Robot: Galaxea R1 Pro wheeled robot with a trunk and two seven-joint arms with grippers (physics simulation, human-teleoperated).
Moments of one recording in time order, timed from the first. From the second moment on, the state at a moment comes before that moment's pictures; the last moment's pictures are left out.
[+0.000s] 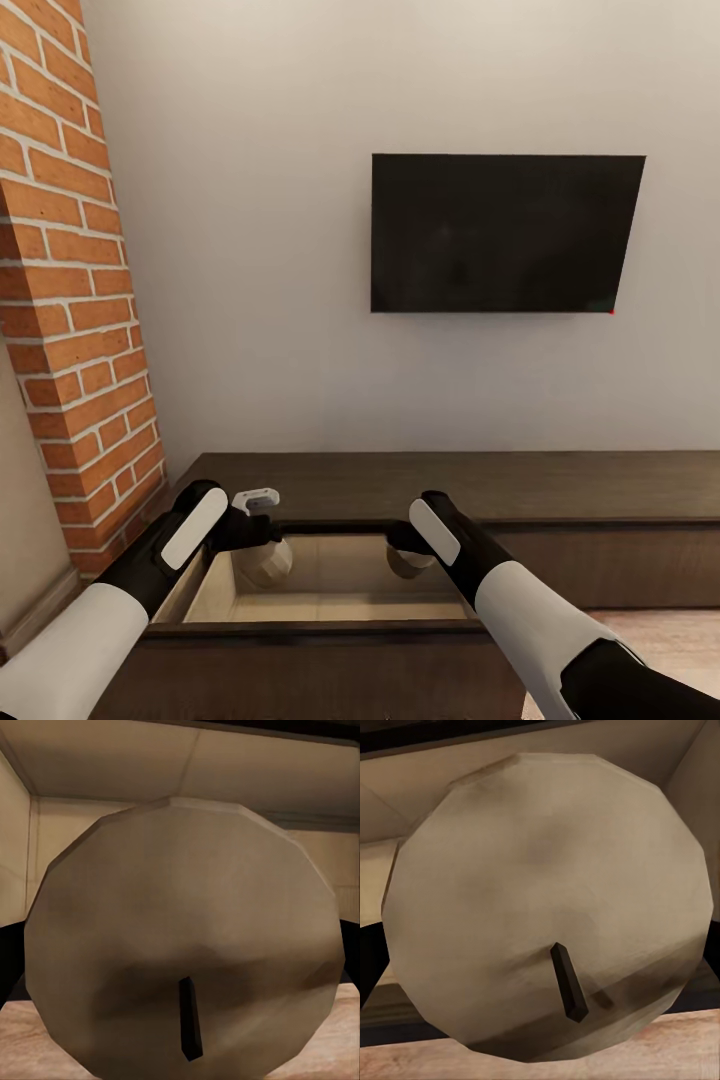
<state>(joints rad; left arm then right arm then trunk) -0.72 0.18 -0.38 -0.94 0.93 1.05 0.42 -0.83 0.12 0.46 -0.57 -0.87 0.72 -0.61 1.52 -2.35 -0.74</state>
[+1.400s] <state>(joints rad) -0.72 0.18 -0.38 -0.94 0.93 1.05 0.42 -0.83 0.12 0.46 -0.57 -0.87 0.72 -0.61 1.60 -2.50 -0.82</state>
